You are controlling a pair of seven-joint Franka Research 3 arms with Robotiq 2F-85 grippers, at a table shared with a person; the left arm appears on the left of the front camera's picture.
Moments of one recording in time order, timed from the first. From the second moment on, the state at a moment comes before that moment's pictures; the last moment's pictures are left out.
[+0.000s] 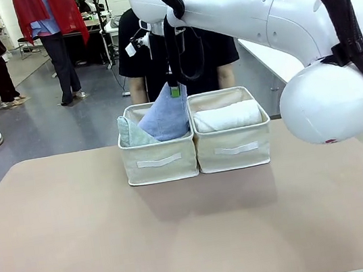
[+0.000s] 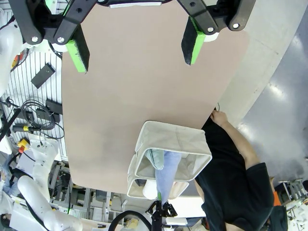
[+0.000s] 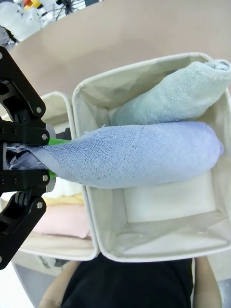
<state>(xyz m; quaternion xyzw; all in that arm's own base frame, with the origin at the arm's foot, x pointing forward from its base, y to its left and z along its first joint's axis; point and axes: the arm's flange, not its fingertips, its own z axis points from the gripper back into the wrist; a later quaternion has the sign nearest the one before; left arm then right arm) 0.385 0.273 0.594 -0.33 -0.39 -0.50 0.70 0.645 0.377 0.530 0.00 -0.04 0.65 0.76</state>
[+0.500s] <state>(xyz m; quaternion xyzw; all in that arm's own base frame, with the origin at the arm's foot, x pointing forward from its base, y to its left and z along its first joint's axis) 0.385 0.273 0.594 -0.33 -0.39 -0.50 0.70 0.648 0.387 0.503 0.00 -0.02 0.66 0.75</state>
